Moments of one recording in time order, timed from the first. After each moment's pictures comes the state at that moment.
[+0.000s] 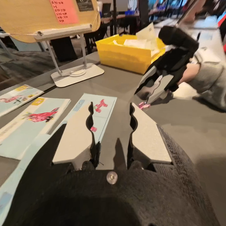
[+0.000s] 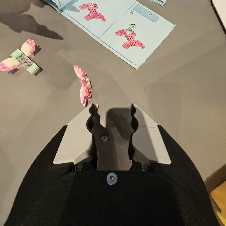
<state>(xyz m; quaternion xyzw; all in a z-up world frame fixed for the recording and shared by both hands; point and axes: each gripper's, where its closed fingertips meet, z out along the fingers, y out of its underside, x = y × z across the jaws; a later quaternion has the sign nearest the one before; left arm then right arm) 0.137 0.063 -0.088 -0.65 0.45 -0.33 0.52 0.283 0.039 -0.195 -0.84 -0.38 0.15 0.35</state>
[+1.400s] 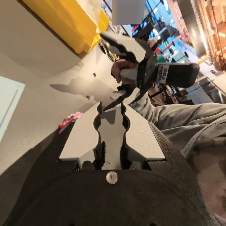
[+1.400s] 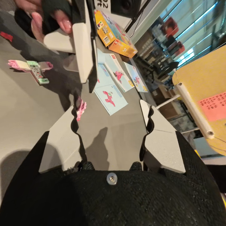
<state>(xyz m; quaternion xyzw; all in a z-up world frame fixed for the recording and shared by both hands) 0.240 -0.007 -0.098 -0.68 0.40 -0.59 0.15 0.264 0.028 -0.099 -0.62 -0.51 -0.02 0.59</state>
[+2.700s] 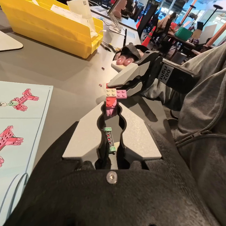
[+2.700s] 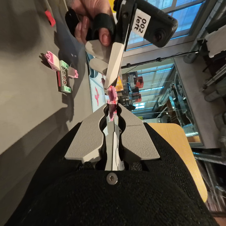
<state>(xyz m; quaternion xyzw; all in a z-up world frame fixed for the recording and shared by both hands) 0.175 -0.016 -0.122 -0.60 0.53 -0.51 0.31 0.184 -0.003 -0.112 -0.37 -0.64 -0.21 0.64</state>
